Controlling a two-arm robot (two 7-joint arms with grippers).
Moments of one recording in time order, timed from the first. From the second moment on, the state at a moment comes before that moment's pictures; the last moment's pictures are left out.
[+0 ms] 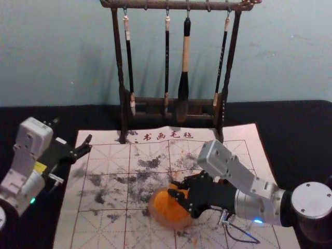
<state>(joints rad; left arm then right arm) -0.20 0.60 0.45 -1.41 -0.25 -0.12 0.03 0.30 0.49 -0.61 -1.57 0.13 0.21 0.57</state>
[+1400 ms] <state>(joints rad) -0.20 0.60 0.45 -1.41 -0.25 -0.12 0.03 0.23 0.57 -0.59 -1.66 0.18 0.22 0.60</state>
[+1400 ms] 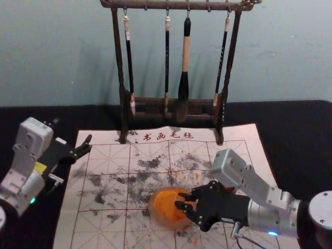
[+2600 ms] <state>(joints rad) -0.20 0.60 0.45 -1.41 -0.25 -0.12 0.03 0.26 0.54 -0.58 -1.60 0.14 0.24 0.56</state>
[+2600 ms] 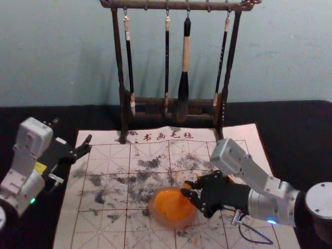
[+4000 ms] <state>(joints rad) -0.20 0.60 0.45 -1.41 -0.25 -0.12 0.03 0.30 0.53 -0.64 -1.61 0.12 0.24 0.60</state>
